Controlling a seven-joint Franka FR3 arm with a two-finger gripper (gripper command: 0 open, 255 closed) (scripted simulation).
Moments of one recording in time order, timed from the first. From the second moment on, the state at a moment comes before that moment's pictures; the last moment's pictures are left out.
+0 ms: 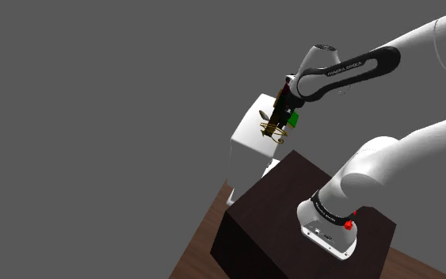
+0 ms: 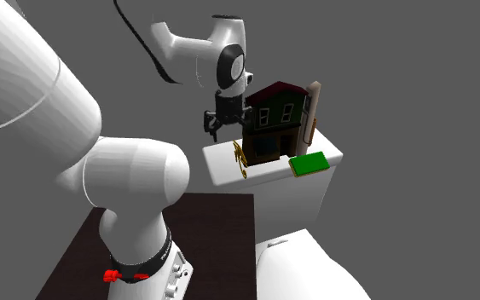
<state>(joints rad) -0.03 -0.40 -0.49 -2.78 -0.24 2.45 -0.59</state>
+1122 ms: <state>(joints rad) 0.18 -0.02 -0.70 -2.70 0.25 2.82 -1.09</state>
